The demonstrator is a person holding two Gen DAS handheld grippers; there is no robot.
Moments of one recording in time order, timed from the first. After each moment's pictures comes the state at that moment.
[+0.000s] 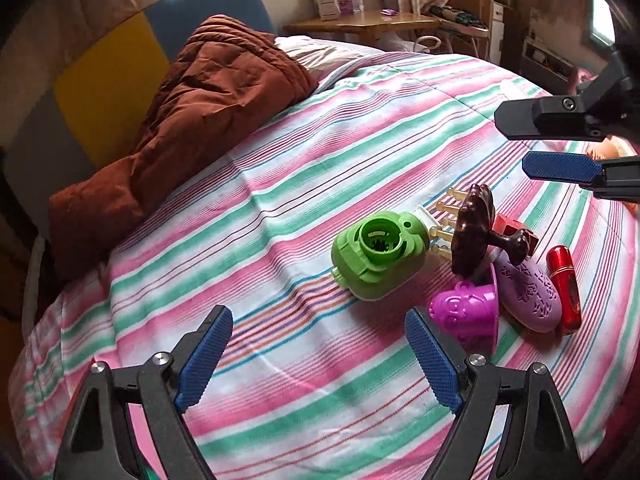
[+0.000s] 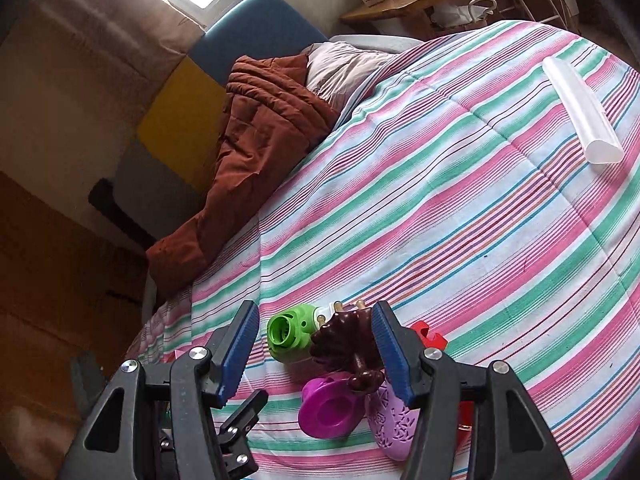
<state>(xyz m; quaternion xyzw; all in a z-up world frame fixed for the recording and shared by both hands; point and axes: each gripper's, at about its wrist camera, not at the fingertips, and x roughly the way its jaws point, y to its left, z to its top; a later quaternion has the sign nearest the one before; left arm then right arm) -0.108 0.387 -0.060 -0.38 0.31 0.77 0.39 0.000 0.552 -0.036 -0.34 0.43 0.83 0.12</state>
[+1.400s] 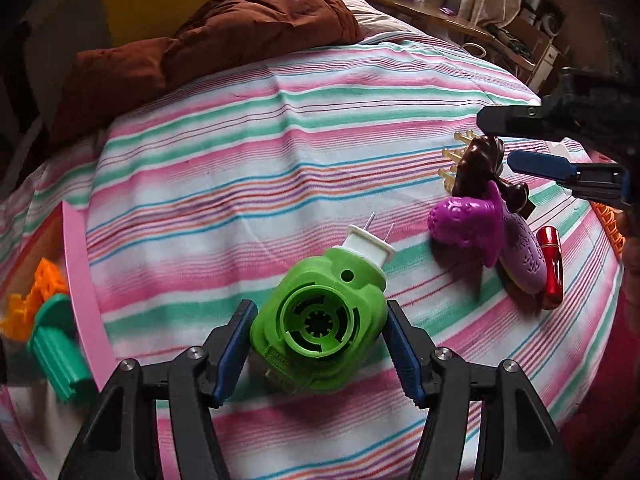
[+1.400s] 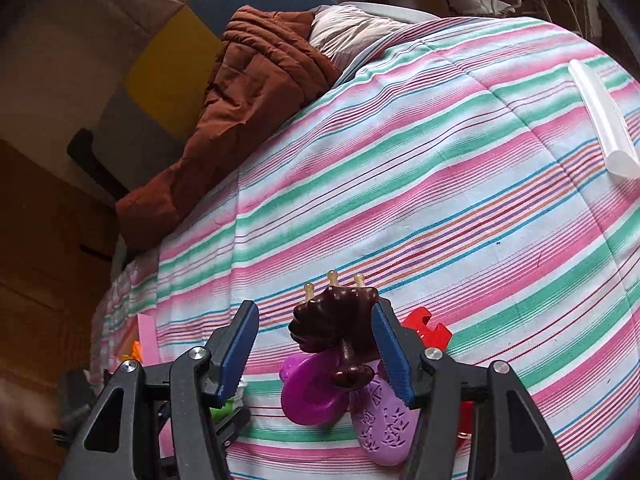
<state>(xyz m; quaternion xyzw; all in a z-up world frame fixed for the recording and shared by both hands) -0.084 0.323 -0.084 -0.50 0.19 0.77 0.34 -0.033 0.544 -0.057 -0.43 0.36 0.82 0.13</state>
